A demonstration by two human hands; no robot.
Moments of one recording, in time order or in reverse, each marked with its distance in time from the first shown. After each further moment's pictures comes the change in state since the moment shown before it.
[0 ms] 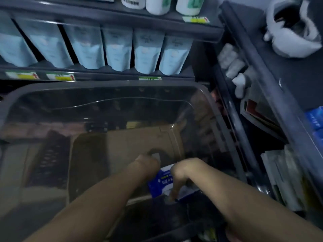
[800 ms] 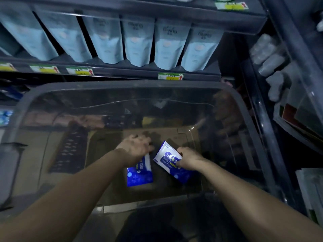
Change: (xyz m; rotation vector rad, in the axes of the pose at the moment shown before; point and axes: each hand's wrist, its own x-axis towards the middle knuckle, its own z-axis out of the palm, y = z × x) left_hand -0.020 -0.104 0.009 0.068 0.257 -0.021; right_hand 0.066 -0.001 -0.037 0.467 0.588 -0.206
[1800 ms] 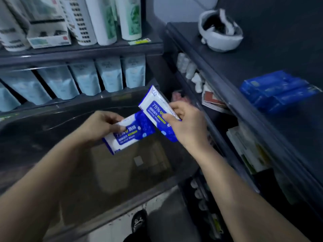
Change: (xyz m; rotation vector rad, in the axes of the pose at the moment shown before) left_hand -0.073 0.061 -0.146 -1.274 0.388 -0.112; right_hand -0.207 0.036 -0.057 0.739 1.139 -0.359
